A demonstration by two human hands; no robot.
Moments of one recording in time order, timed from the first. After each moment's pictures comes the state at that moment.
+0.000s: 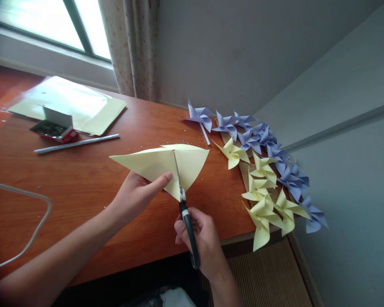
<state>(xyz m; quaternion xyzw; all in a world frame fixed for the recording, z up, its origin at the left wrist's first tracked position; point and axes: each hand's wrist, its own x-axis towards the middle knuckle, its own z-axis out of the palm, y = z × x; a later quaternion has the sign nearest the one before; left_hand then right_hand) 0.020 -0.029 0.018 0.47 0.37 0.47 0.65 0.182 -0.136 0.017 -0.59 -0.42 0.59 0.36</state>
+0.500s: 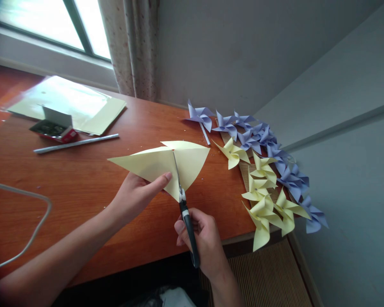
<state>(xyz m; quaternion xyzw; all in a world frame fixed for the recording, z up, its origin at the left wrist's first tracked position) 0.021 -0.029 0.018 0.48 0.36 0.49 0.63 0.184 -0.136 0.016 -0.61 -0.42 0.58 0.35</state>
